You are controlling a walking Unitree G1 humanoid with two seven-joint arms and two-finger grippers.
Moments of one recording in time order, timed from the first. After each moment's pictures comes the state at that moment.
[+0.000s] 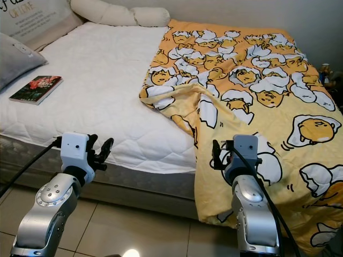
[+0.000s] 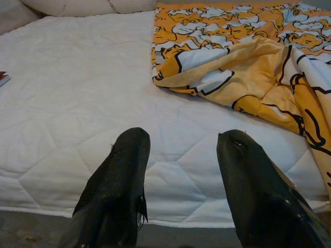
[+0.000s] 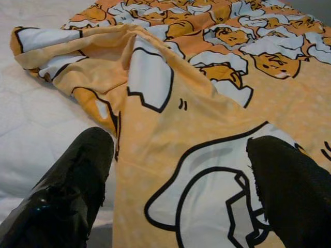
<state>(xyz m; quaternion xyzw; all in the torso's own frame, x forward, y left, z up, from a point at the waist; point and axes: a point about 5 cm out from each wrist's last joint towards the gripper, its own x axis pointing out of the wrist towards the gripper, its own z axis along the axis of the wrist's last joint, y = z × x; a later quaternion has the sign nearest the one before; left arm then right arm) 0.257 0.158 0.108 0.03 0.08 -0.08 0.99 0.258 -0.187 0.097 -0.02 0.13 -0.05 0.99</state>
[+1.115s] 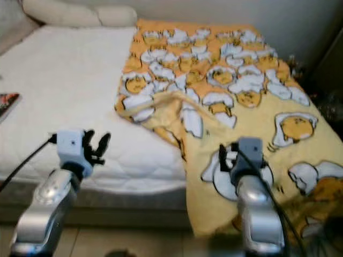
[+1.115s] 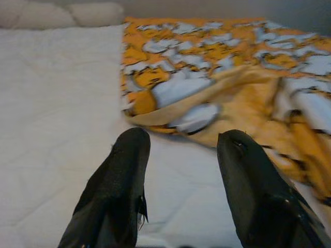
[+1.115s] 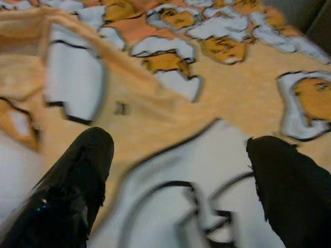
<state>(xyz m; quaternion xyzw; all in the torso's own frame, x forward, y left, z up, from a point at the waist) 0.261 0.169 0.110 0.02 0.07 -0.06 1.00 0.258 -0.189 0.088 -0.02 0.16 -0.06 0.98</state>
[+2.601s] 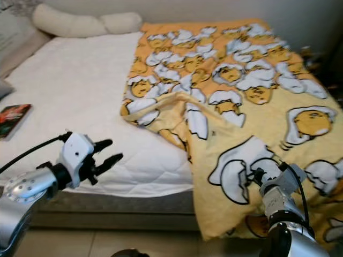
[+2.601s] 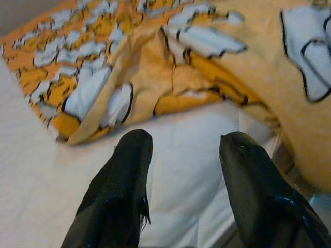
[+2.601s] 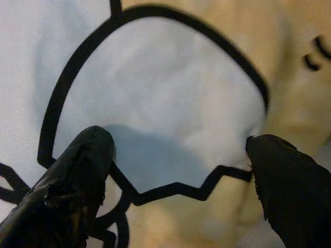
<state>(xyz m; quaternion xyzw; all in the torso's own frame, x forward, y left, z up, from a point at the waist) 0.240 0.170 0.138 0.18 0.10 -0.34 0.92 0.264 -0.305 0.005 0.26 0.28 -0.31 0.87</state>
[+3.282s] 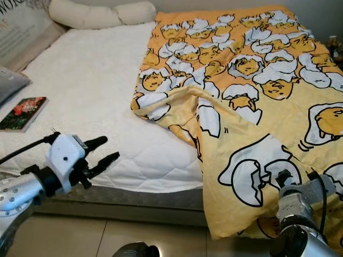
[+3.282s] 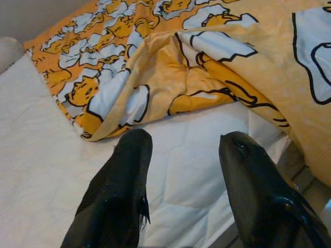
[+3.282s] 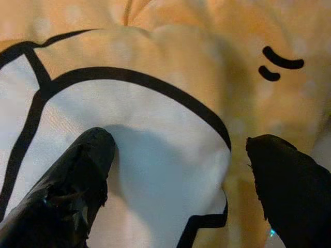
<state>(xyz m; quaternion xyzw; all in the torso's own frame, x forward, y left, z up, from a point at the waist) 0.216 0.161 0.166 0.19 0.07 -0.33 0.92 0.247 -0.339 0.012 0.32 0.19 -0.40 0.84</state>
